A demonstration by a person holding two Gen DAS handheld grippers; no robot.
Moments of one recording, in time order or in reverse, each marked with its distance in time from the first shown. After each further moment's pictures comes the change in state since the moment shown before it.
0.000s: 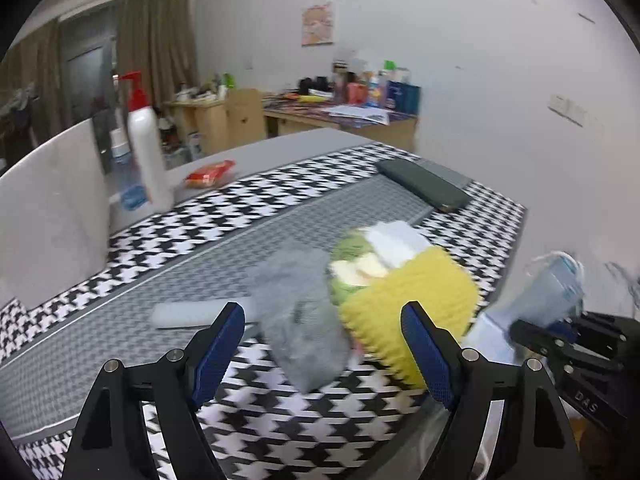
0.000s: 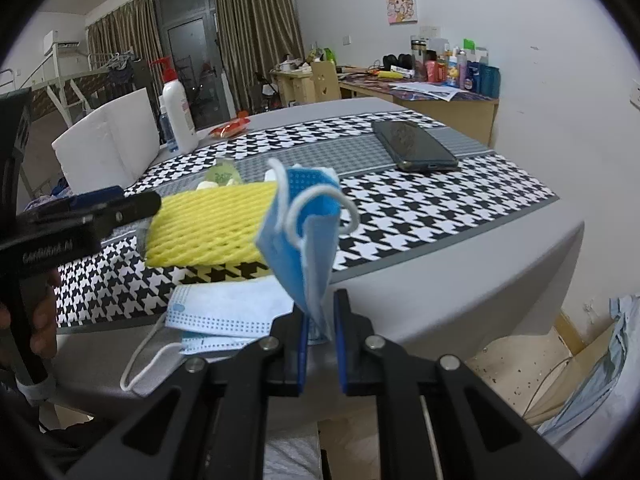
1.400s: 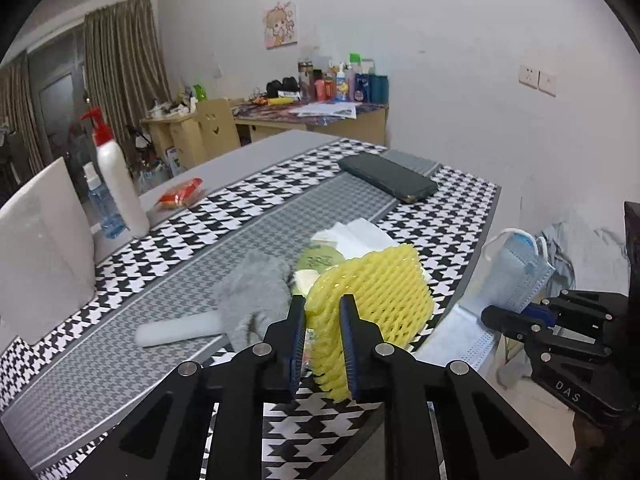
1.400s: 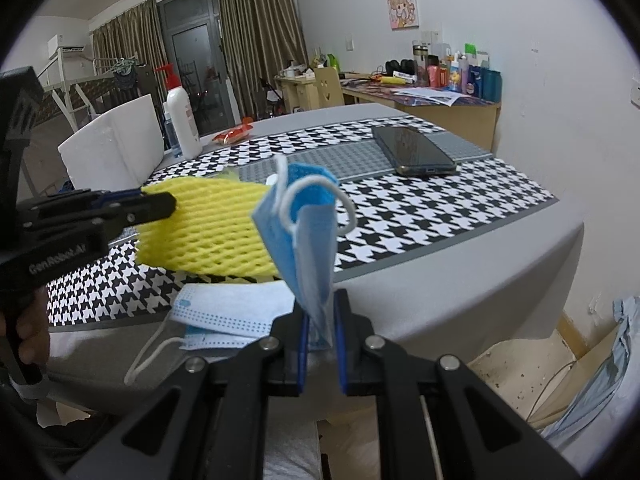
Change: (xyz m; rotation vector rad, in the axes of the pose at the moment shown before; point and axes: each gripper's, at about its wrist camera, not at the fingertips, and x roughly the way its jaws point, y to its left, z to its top) left arm -0.011 -0.025 0.009 0.104 0.007 -0.025; right arm -0.007 -0.002 -0.002 -0.006 -0.030 0.019
